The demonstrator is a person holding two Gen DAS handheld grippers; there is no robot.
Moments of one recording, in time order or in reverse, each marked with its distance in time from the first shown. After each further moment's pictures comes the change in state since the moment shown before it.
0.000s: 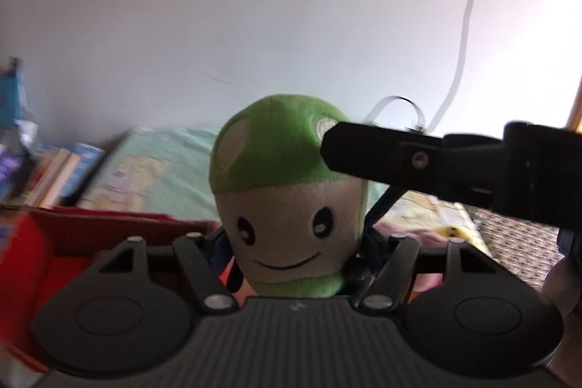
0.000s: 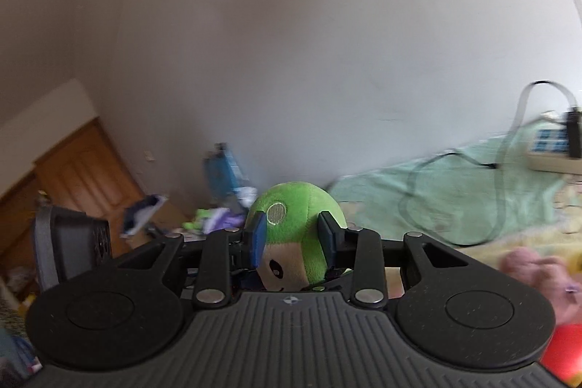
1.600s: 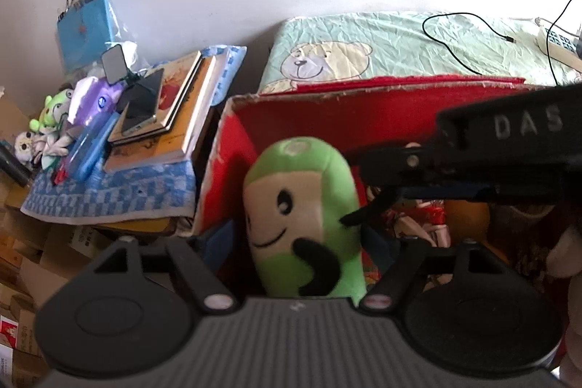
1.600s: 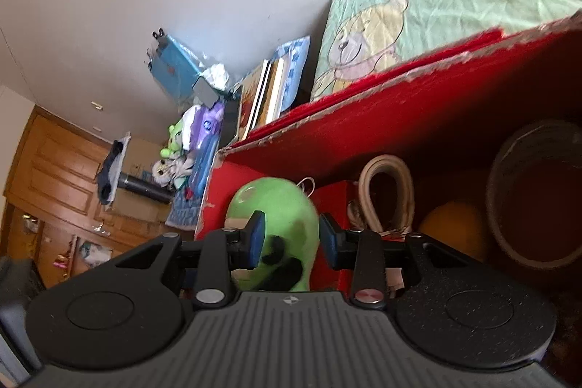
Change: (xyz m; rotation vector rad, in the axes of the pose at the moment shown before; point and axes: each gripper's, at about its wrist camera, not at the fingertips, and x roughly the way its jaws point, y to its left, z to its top) left arm 0.058 0.249 -0.046 0.069 0.337 0.269; right arm 0.250 0.071 -0.113 0.368 0.396 -0.132
